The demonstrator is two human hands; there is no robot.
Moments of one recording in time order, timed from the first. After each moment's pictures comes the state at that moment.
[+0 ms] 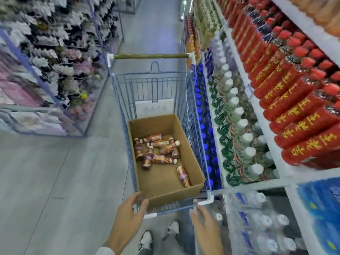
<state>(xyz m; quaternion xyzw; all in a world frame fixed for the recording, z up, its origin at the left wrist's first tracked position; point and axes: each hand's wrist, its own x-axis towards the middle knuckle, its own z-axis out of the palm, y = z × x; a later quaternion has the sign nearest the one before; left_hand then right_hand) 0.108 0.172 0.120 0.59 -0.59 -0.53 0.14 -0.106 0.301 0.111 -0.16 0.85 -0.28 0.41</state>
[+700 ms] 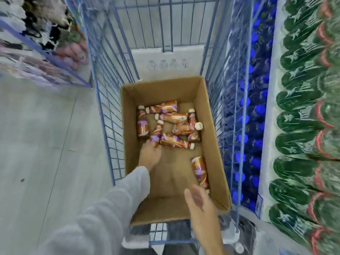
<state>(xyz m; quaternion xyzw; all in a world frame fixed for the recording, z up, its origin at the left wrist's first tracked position) -0.058 -0.061 -0.116 0.73 -0.49 -0.49 -0.03 -0.183 0.121 0.007 -0.11 0.79 -0.23 0.56</state>
